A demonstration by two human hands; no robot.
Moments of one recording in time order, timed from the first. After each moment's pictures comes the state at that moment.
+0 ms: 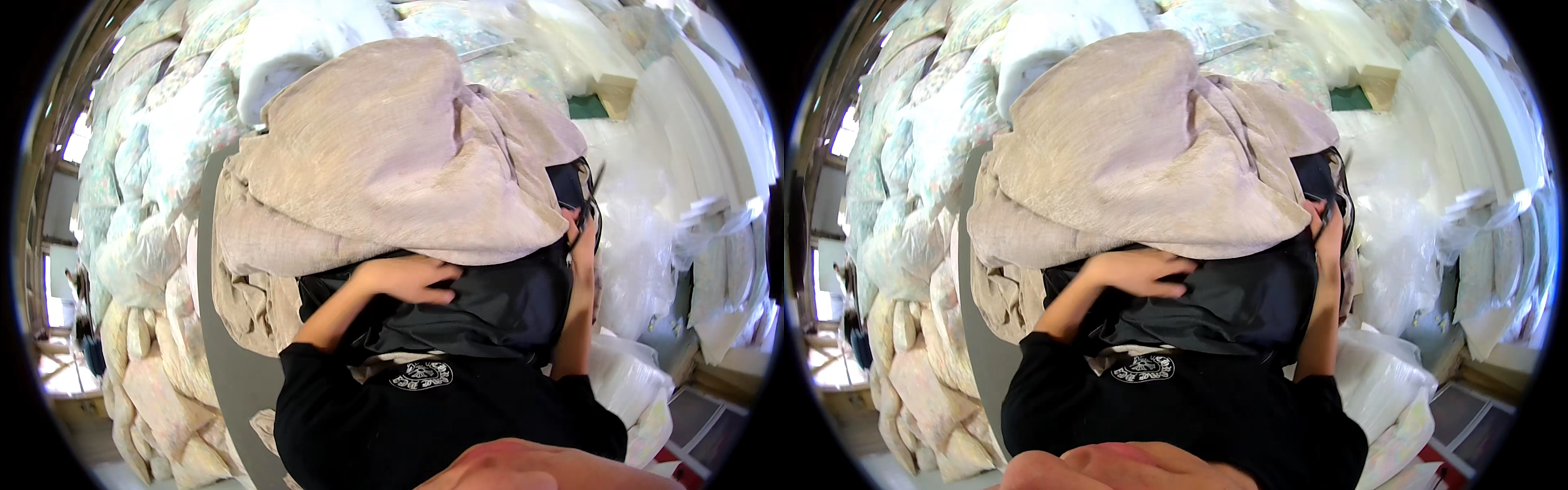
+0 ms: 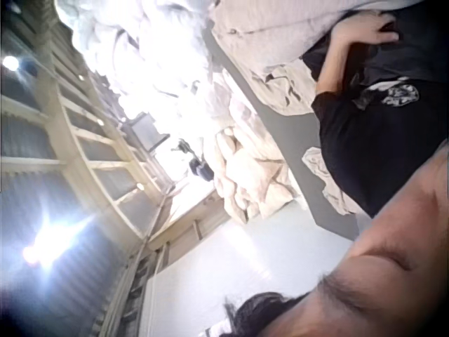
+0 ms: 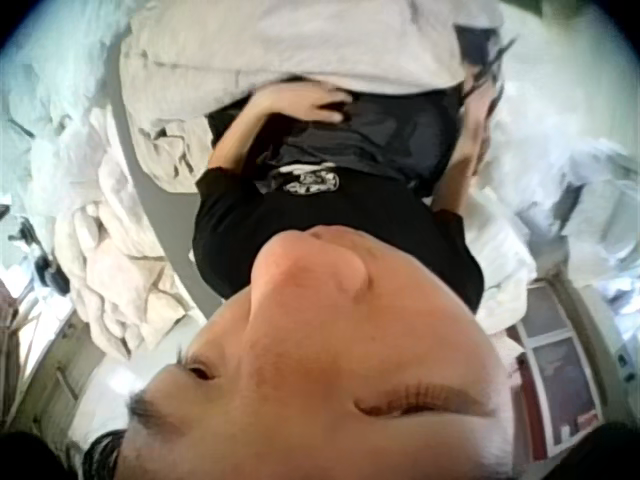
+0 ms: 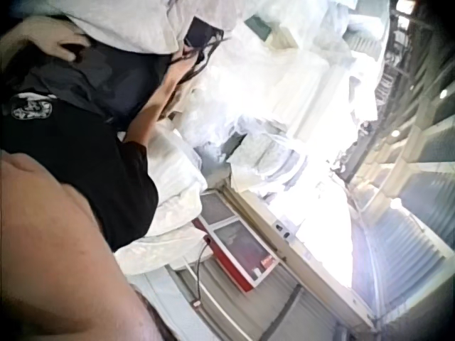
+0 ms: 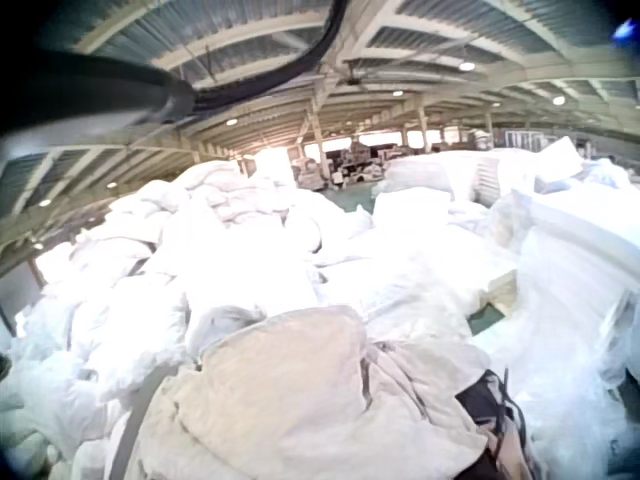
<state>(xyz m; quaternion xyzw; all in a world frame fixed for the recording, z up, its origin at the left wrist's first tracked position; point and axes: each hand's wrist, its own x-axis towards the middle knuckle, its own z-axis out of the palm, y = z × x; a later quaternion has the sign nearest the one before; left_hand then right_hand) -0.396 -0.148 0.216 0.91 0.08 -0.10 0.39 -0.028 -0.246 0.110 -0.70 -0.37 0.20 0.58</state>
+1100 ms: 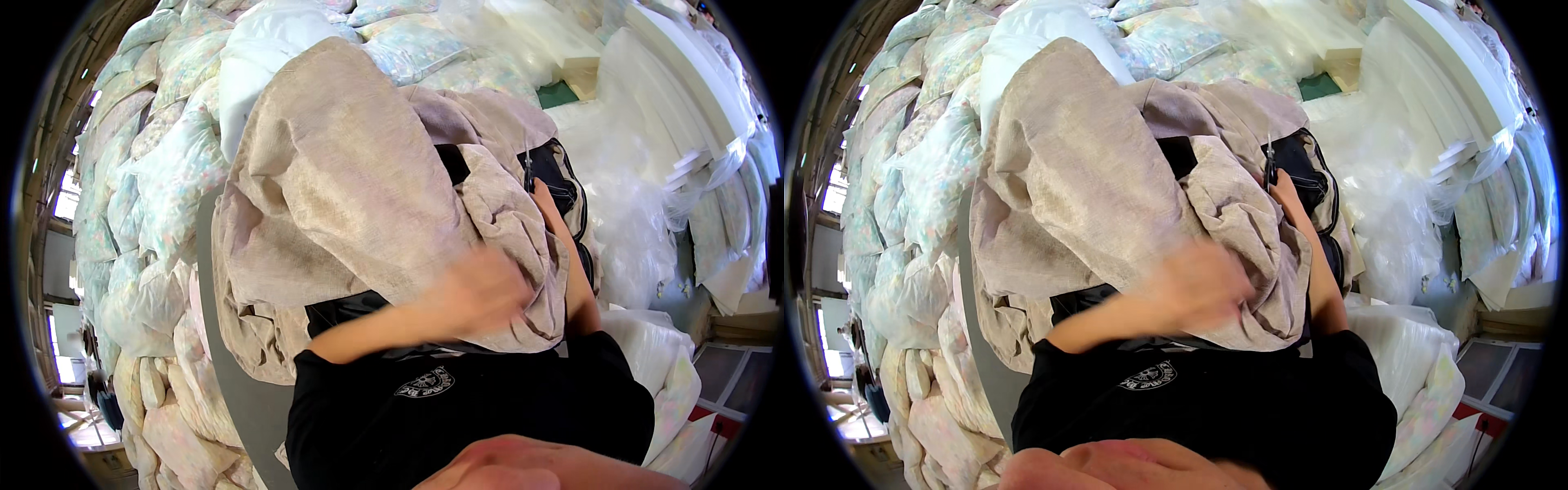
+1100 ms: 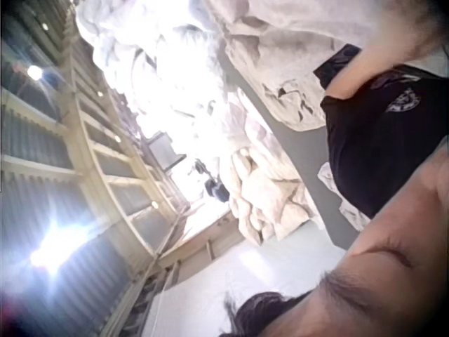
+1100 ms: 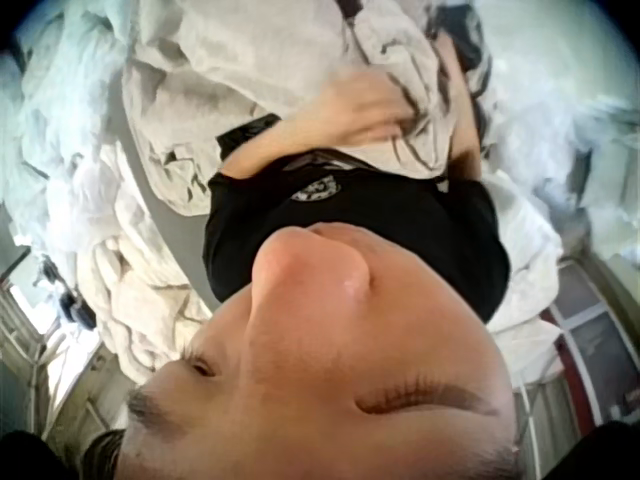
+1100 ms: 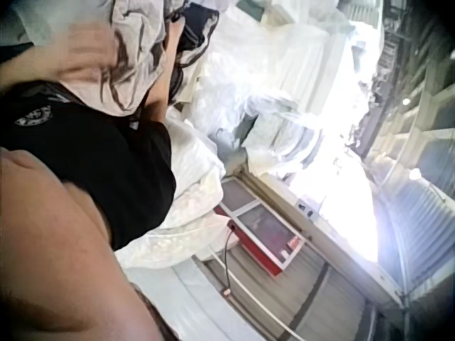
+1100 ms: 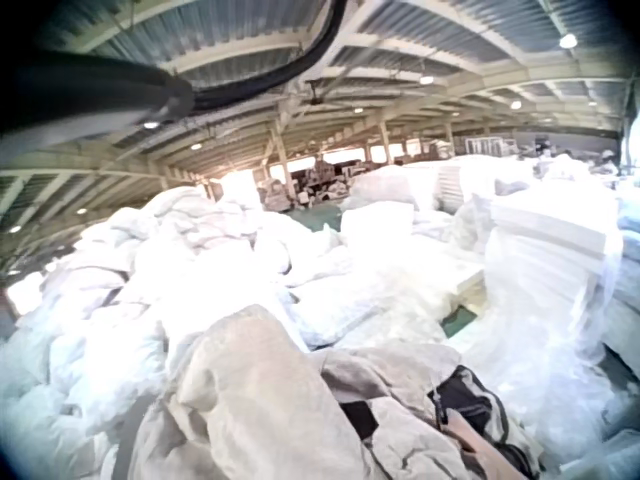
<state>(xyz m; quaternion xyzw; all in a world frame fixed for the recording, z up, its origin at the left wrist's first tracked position) -0.342 -0.222 0.293 0.93 -0.05 0.30 0.21 -0.031 -0.198 0.055 -0.65 -0.54 0.28 0.46</state>
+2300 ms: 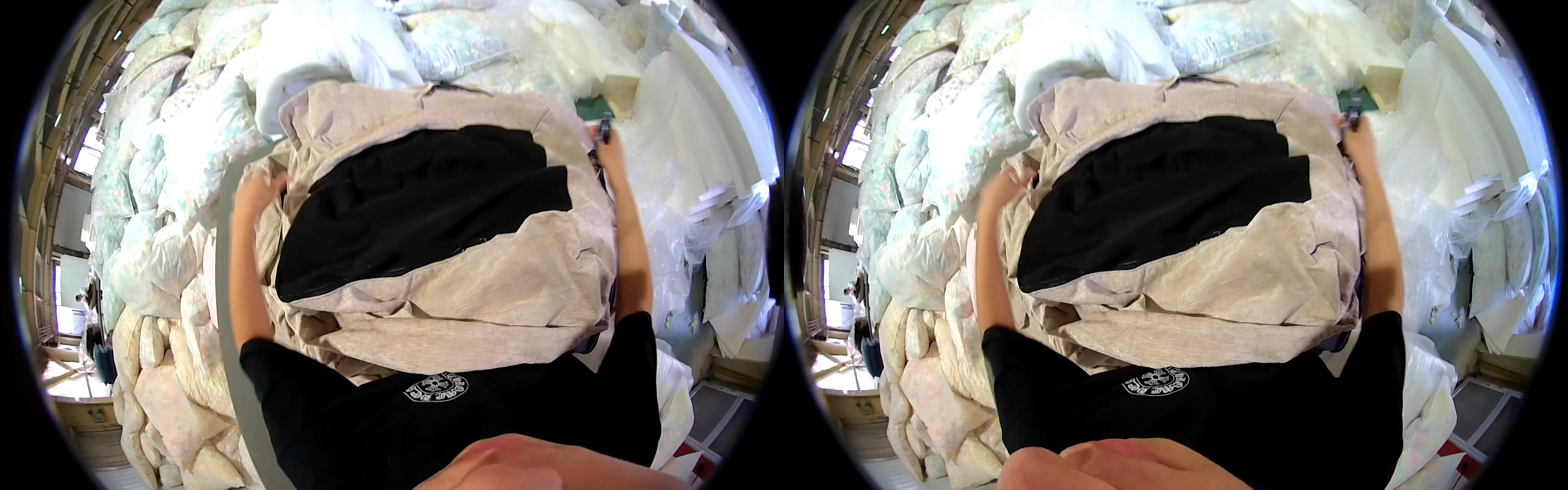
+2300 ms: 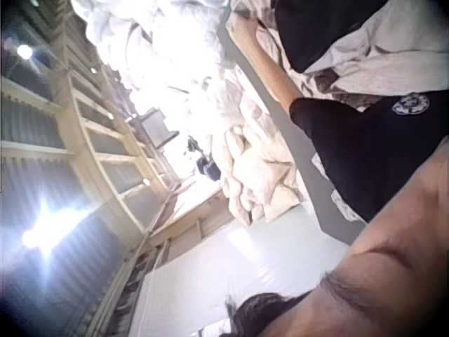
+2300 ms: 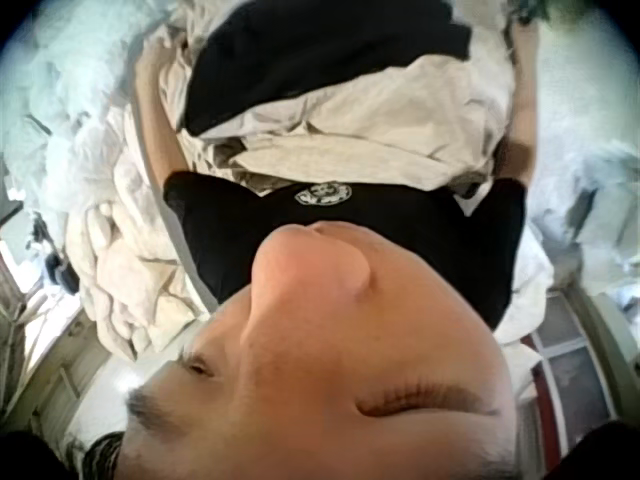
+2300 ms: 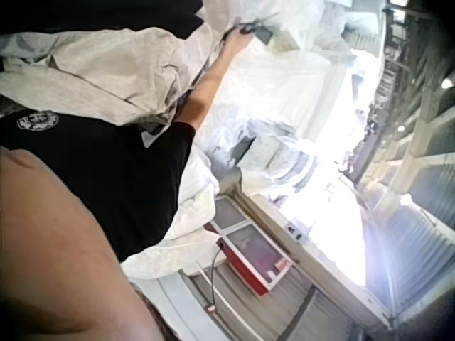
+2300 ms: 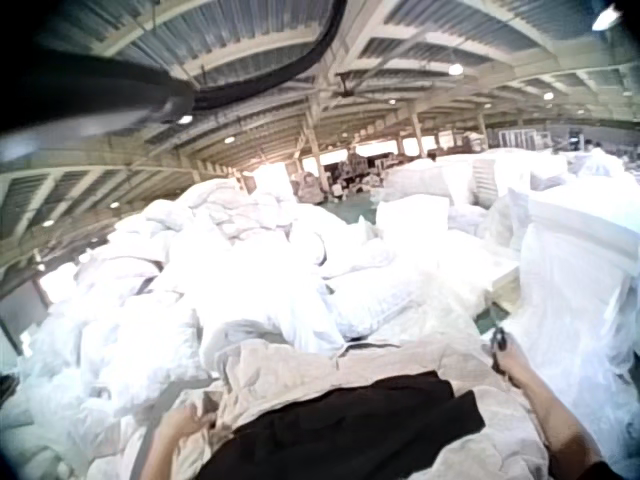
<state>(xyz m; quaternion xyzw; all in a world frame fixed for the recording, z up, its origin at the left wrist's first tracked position) -0.668 0.032 0.263 0.76 0.64 0.05 -0.13 0.094 -0.112 0.128 -0.79 -0.42 0.05 0.45</state>
